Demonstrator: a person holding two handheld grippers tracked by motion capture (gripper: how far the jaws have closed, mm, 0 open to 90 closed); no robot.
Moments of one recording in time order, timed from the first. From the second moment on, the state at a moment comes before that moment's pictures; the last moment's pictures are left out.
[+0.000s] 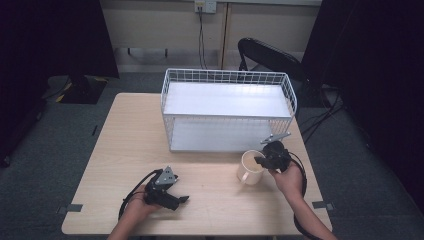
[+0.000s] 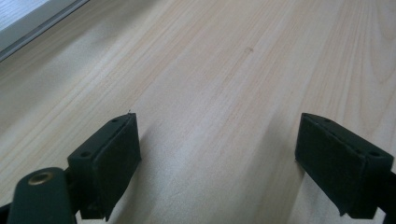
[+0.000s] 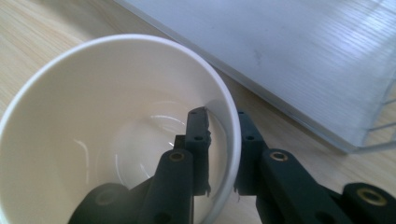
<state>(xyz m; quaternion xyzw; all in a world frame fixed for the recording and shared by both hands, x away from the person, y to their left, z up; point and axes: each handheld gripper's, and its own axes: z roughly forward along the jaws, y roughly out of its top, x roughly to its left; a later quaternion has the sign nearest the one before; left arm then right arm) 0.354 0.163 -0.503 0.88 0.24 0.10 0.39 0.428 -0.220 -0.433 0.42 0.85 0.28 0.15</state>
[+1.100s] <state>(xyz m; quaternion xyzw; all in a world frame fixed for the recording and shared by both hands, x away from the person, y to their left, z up) 0.354 0.163 -0.503 0.88 0.24 0.10 0.39 0.424 -0.223 -0.428 0.46 0.78 0.38 0.20</state>
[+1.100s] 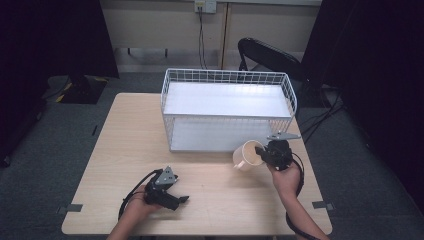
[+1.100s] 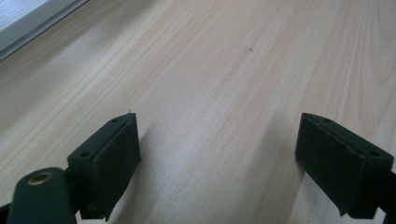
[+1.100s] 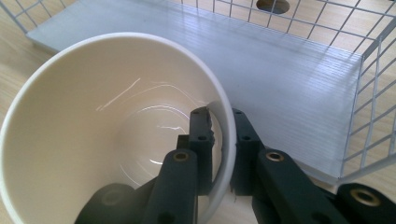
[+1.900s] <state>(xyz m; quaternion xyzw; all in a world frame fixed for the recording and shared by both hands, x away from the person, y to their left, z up) 0.354 0.163 -0.503 0.88 0.24 0.10 0.39 0.434 -0.220 -0.425 0.49 0.75 0.39 0.23</state>
